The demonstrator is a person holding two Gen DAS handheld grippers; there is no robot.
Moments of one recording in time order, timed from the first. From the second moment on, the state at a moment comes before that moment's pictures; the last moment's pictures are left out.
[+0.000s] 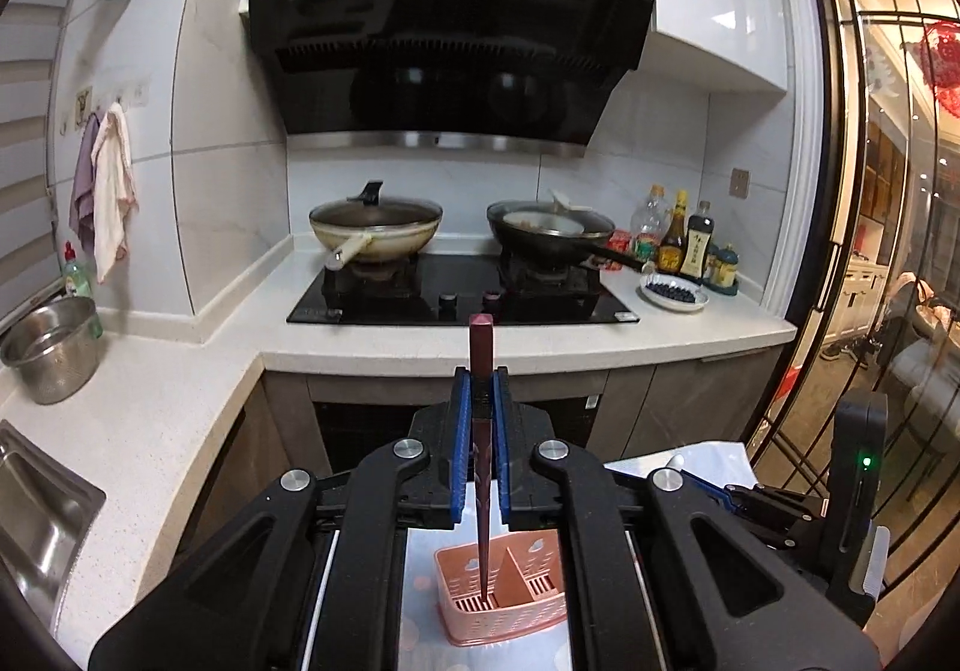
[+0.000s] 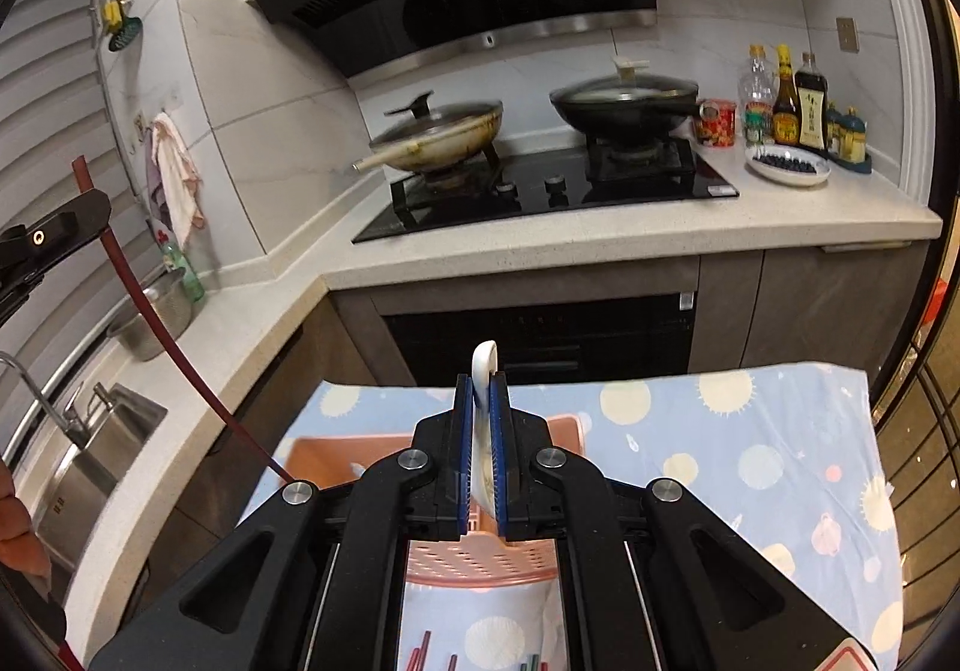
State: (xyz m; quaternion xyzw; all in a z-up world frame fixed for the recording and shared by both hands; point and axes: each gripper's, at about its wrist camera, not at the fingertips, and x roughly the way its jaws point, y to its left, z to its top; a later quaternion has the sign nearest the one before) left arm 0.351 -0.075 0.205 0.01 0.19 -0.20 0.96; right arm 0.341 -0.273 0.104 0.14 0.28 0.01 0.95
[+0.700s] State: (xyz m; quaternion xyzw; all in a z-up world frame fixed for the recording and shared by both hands) left arm 0.307 -0.054 0.163 0.02 0.21 -0.17 0.96; right arm 0.266 -0.273 0.087 0.12 0.28 -0.01 0.95
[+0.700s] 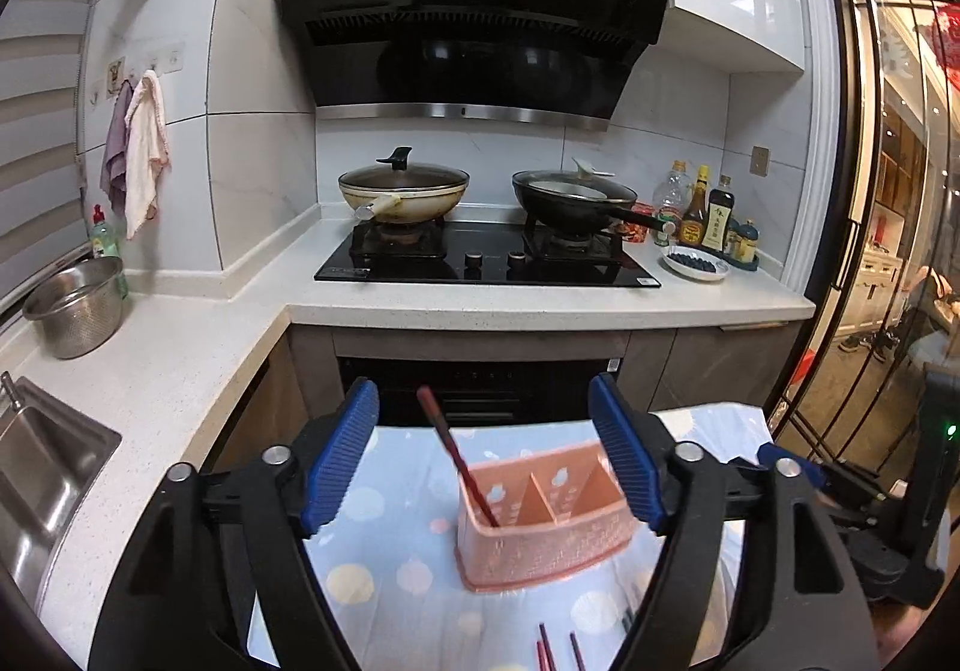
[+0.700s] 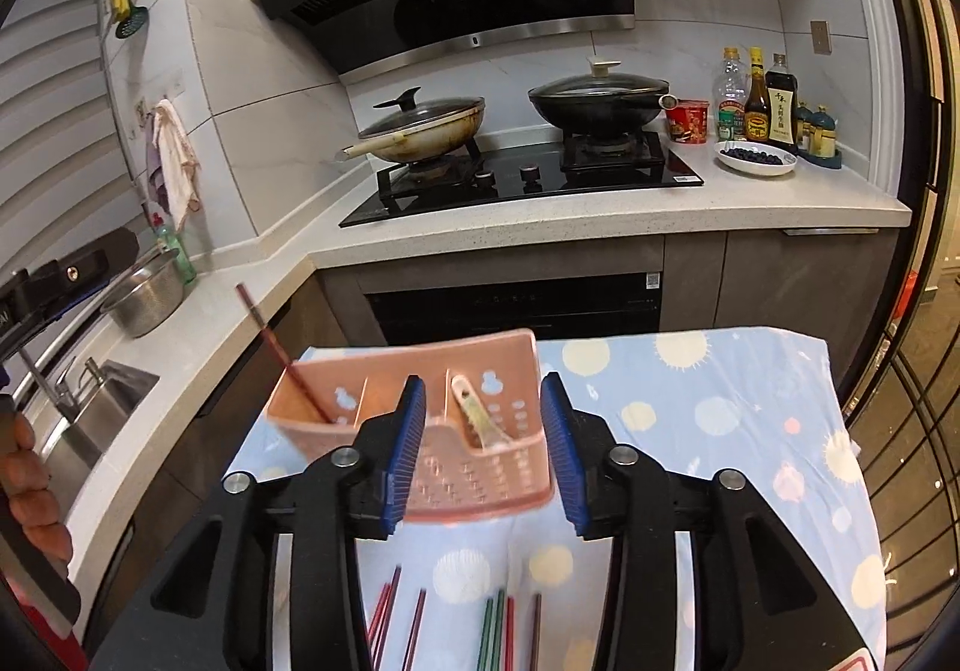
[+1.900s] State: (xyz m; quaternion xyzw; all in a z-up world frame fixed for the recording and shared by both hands) left arm 0.131 -0.022 -0.040 0.06 0.41 -0.18 0.89; right arm 0.067 -0.233 -0.059 0.10 0.39 -0.07 0.91
